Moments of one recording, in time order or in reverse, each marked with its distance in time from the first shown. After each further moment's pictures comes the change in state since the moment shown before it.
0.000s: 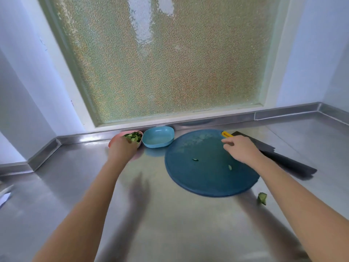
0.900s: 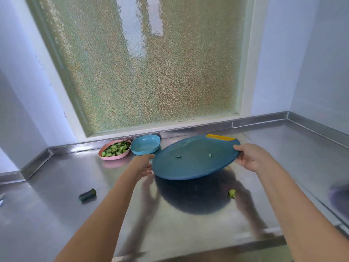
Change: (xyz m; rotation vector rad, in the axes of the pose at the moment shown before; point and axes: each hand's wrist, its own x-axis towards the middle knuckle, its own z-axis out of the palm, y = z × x) left_hand -0.082 0.071 0.032 -0.743 -0.455 -0.328; right_hand -0.044 0.052 -0.048 1.397 0.037 0.474
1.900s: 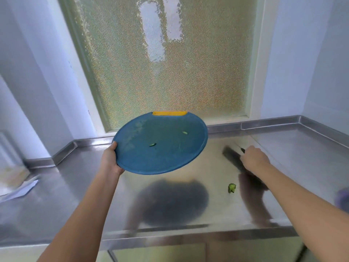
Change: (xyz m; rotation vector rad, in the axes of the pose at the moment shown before) left_hand -0.069 0.002 -0.072 -0.761 0.157 0.160; right_hand 0.011 0.017 -0.026 -1.474 0.304 -0.392
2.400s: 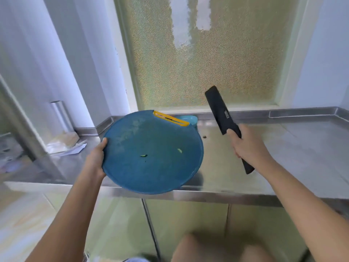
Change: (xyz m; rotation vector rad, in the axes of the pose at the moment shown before) left_hand -0.087 0.032 -0.154 0.166 0.100 0.150; right_hand -0.159 -0.092 -0.025 0.572 0.040 -0.477
